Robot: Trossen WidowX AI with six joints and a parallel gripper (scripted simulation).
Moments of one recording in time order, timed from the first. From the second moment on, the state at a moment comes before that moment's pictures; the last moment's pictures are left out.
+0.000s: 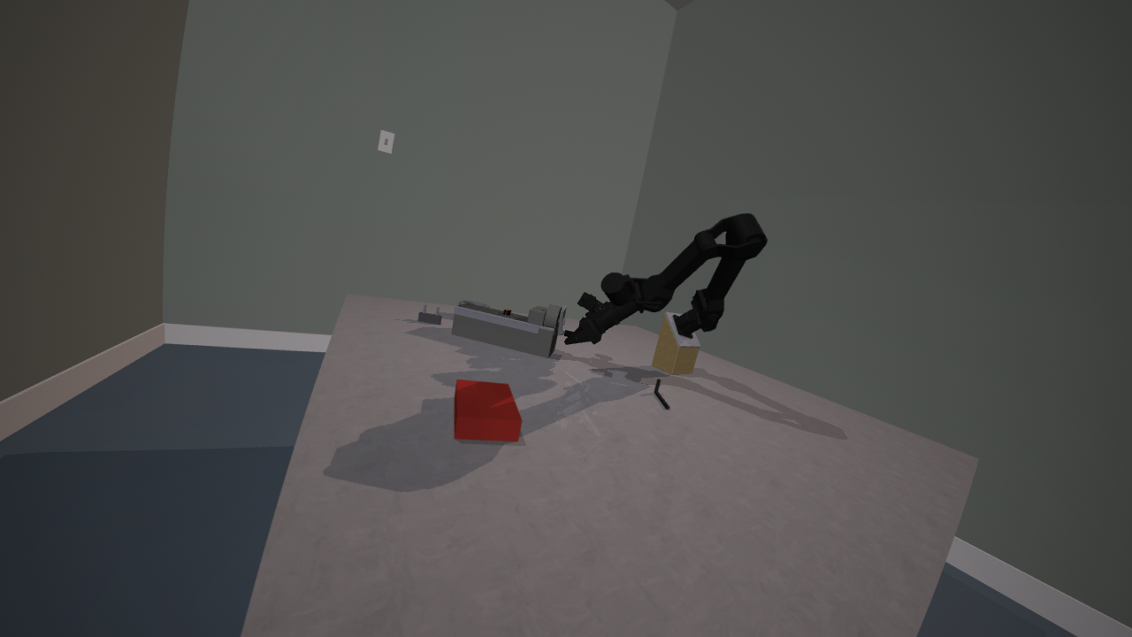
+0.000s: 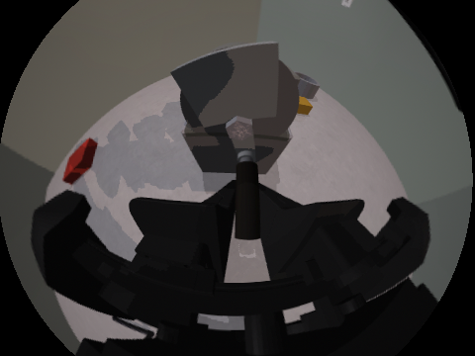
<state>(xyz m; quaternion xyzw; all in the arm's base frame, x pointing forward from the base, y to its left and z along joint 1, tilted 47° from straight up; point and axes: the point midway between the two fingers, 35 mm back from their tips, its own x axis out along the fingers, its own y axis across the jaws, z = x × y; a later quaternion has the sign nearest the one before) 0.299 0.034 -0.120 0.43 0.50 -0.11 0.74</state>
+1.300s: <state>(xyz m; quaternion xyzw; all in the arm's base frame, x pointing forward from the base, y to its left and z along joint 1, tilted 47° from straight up) 0.302 0.037 -0.118 0.43 0.50 -0.12 0.74</state>
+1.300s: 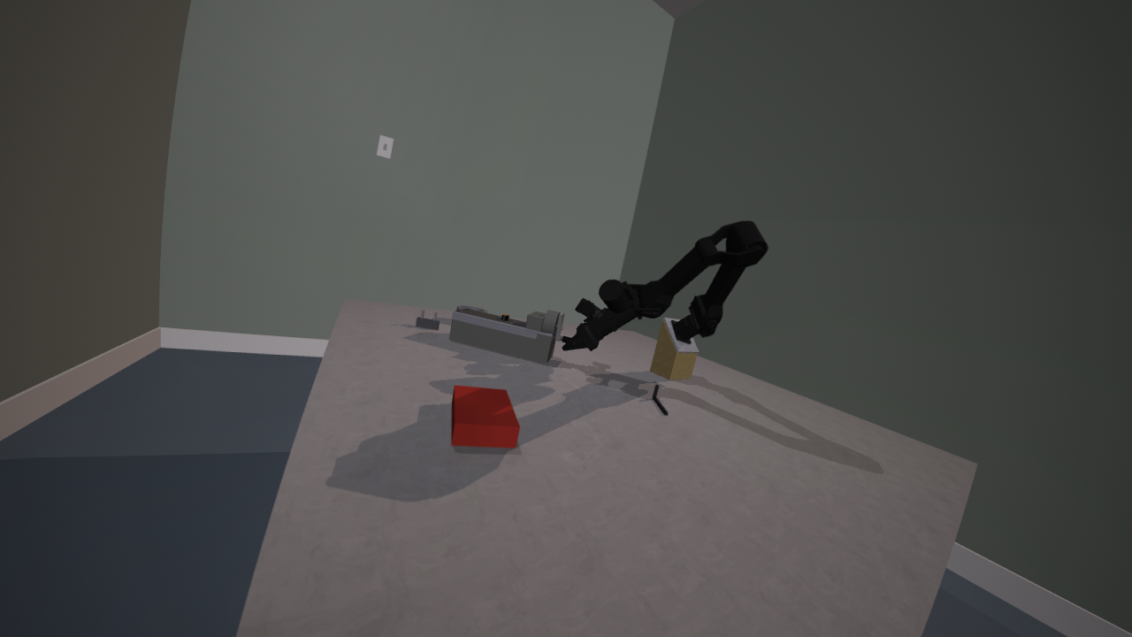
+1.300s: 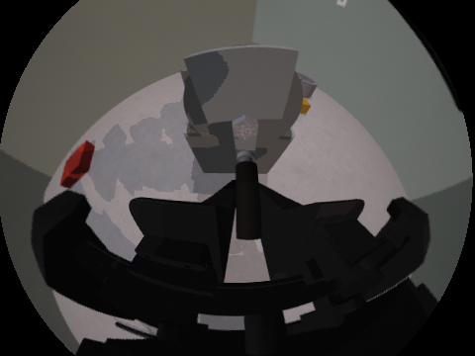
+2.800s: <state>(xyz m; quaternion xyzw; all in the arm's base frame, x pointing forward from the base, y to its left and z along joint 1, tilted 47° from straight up) 0.306 0.041 -0.114 0.43 0.51 -0.12 0.74</state>
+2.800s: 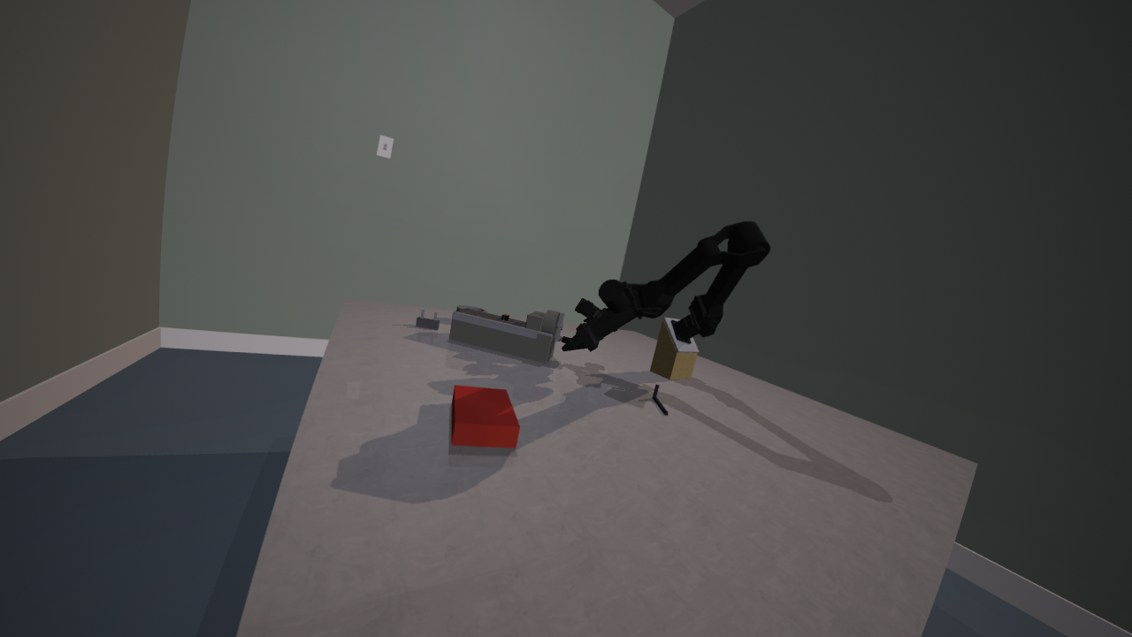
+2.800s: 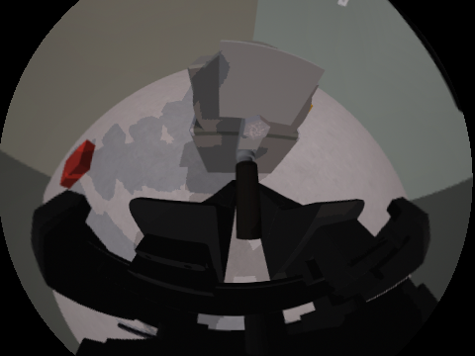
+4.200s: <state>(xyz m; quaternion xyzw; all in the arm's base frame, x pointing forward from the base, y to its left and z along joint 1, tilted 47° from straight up) 0.311 0.045 -0.109 0.43 0.51 -0.12 0.74</state>
